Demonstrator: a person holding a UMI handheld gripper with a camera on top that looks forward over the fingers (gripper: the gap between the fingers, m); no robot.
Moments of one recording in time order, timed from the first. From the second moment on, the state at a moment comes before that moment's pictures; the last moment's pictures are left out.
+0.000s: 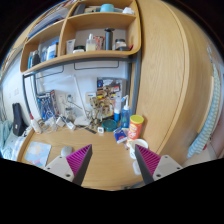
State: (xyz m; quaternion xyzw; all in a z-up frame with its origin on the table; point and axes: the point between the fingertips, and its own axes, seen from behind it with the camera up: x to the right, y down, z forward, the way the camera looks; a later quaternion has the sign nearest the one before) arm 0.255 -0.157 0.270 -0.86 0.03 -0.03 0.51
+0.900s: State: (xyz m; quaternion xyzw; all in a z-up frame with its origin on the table) arm -0.012 -0.007 0.013 -0.90 0.02 -0.03 0.43
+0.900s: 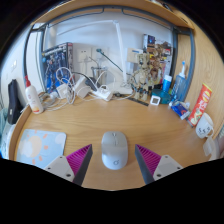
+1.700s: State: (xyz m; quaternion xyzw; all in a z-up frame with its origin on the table) arm -0.012 0.025 0.037 -0.91 0.02 -0.01 0.42
